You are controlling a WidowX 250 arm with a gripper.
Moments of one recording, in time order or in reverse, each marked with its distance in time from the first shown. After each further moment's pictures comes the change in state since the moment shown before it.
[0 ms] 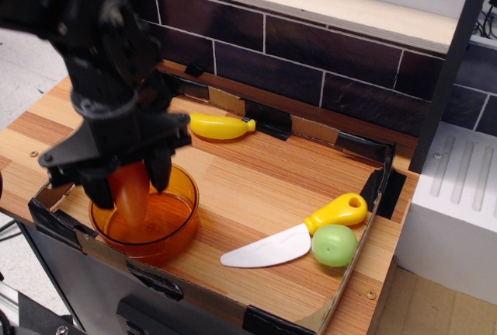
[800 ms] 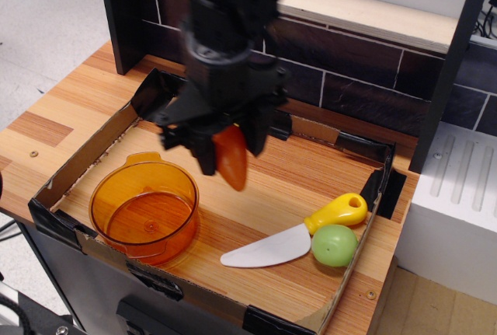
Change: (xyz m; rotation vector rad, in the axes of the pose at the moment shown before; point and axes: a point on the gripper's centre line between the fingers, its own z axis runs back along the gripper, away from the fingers) arm -0.014 -0.081 0.006 -0.003 0.073 0.069
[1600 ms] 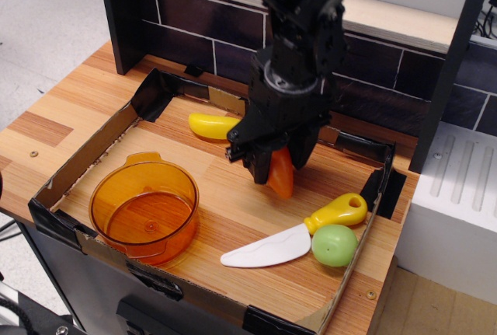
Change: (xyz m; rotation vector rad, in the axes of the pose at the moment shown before) arm -0.001 -0.047 -0.054 0.065 -0.029 0.016
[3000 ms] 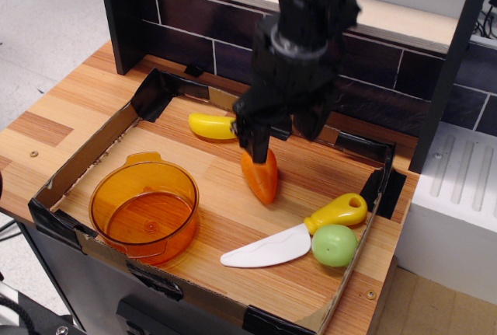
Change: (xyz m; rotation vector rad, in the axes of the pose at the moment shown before) arm 0.007 0.001 0.040 0.004 0.016 0.091
